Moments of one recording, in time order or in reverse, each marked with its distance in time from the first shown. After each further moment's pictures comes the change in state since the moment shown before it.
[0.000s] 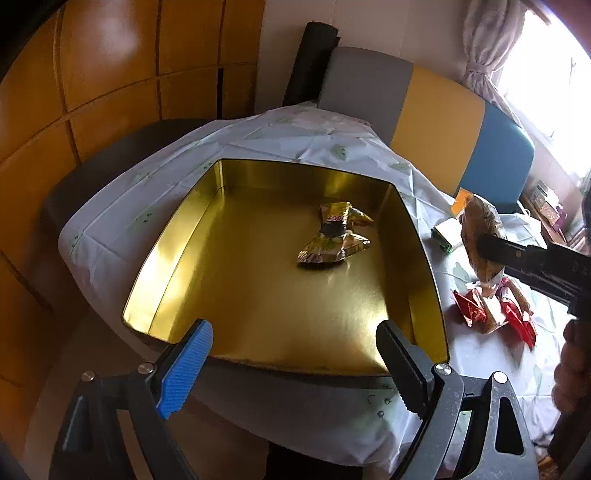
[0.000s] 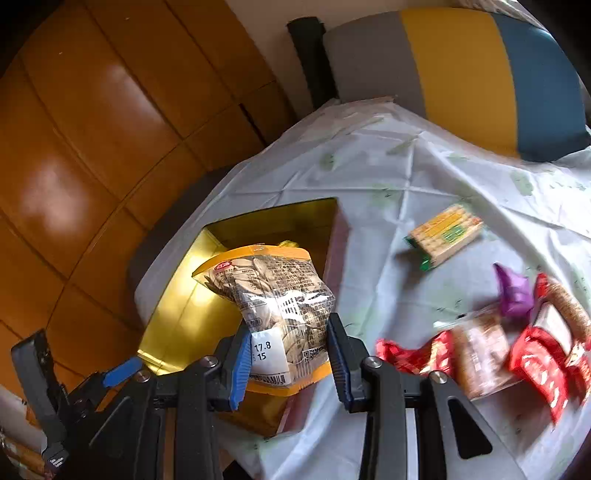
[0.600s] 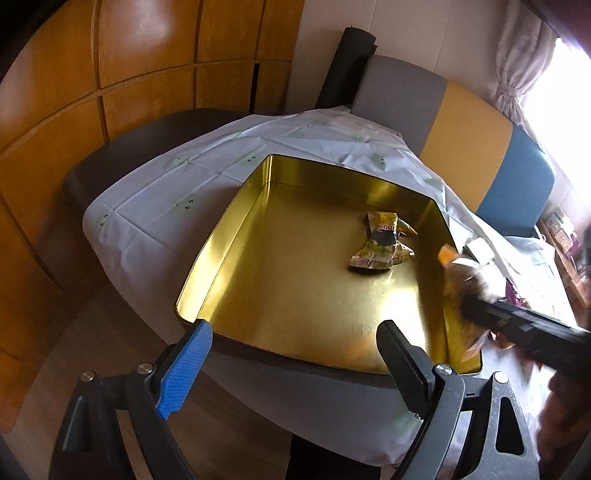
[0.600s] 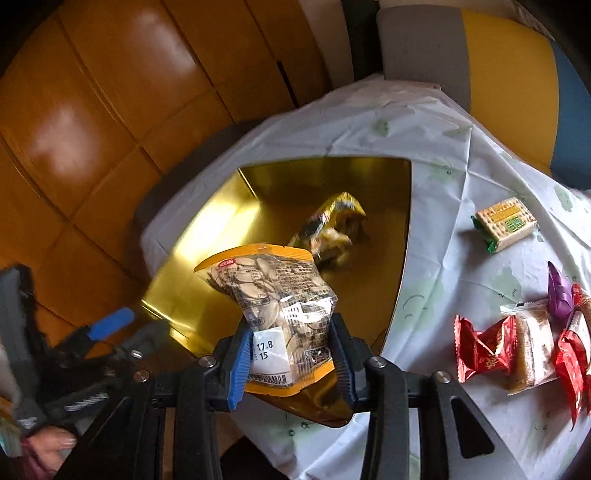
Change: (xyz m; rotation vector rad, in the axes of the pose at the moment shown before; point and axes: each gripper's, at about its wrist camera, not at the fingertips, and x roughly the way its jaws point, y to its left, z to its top) left arm -0.003 0.045 -0.002 -0.089 -0.008 0.045; right arm 0.049 0.057 -0.030 -0.167 0.139 -0.039
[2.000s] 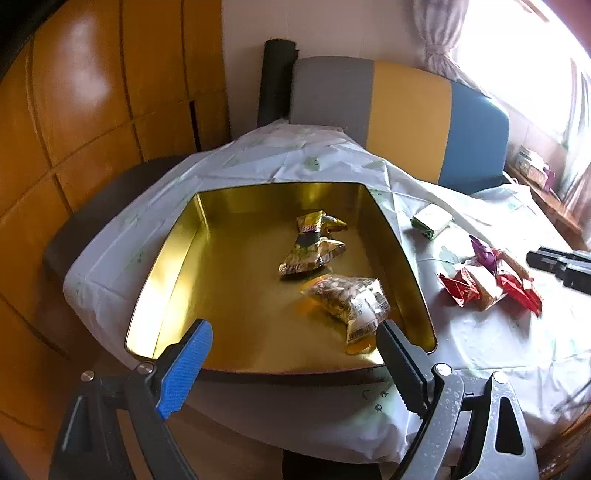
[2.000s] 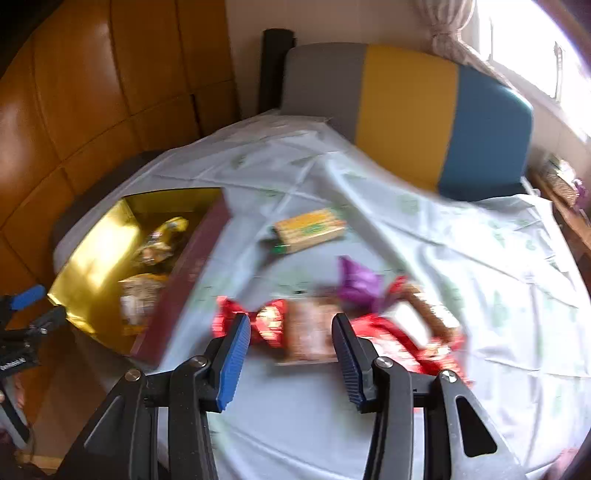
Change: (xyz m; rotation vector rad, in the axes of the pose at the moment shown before) left arm -0.016 -0.078 -0.010 0.282 -0.077 -0.033; right arm -0.116 -0.124 -0.038 0.034 -0.138 -0.364
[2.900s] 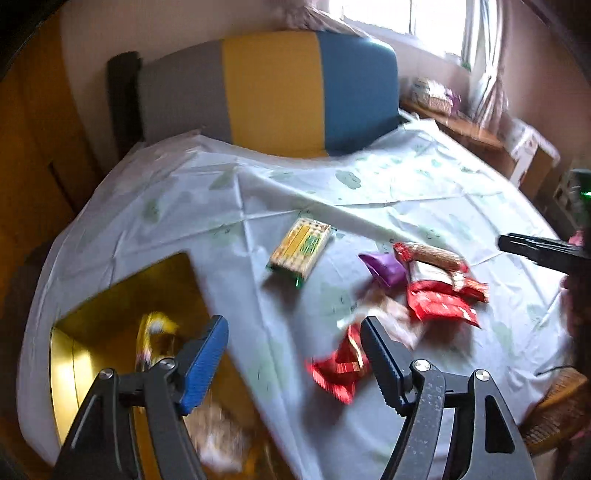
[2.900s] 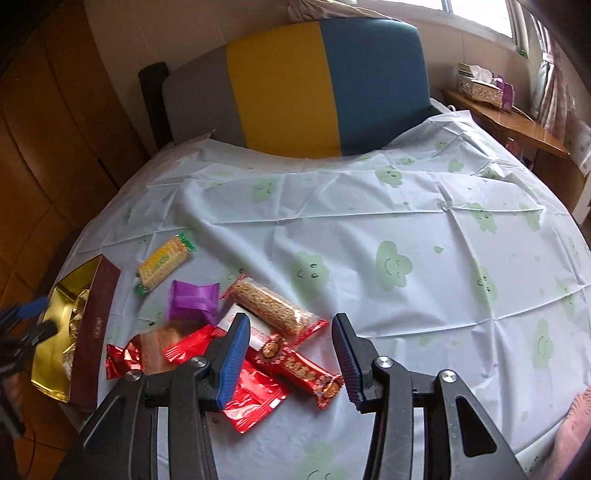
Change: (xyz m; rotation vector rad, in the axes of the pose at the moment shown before) left arm 0.075 -0.156 0.113 0.391 0.119 -0.297; right arm -0.004 -0.178 -0.026 0.378 -0.003 -0.068
